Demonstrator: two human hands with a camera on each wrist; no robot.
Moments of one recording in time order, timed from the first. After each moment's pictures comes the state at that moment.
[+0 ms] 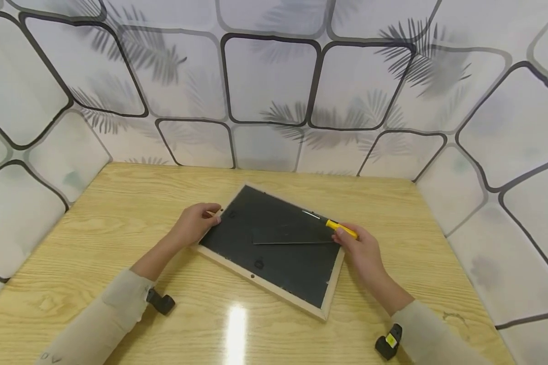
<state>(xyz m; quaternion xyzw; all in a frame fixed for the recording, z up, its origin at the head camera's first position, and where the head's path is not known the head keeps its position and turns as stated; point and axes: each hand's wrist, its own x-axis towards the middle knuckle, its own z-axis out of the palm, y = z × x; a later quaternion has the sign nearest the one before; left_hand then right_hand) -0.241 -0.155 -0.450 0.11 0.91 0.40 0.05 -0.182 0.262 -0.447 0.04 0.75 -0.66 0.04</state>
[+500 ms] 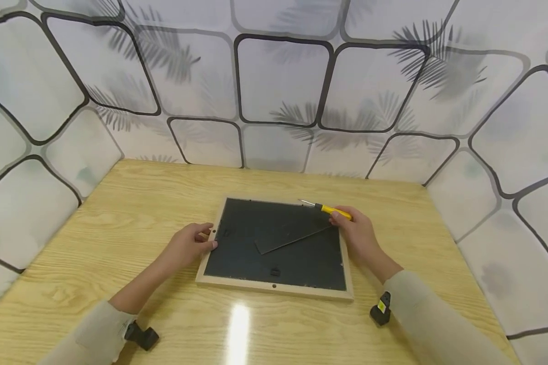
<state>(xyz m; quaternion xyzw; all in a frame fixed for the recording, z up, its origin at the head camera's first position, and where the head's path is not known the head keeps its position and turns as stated) -0.178 -0.173 -0.446 0.05 0.89 0.45 0.09 -0.239 0.247 -0.450 -0.01 0.79 -0.61 0.04</state>
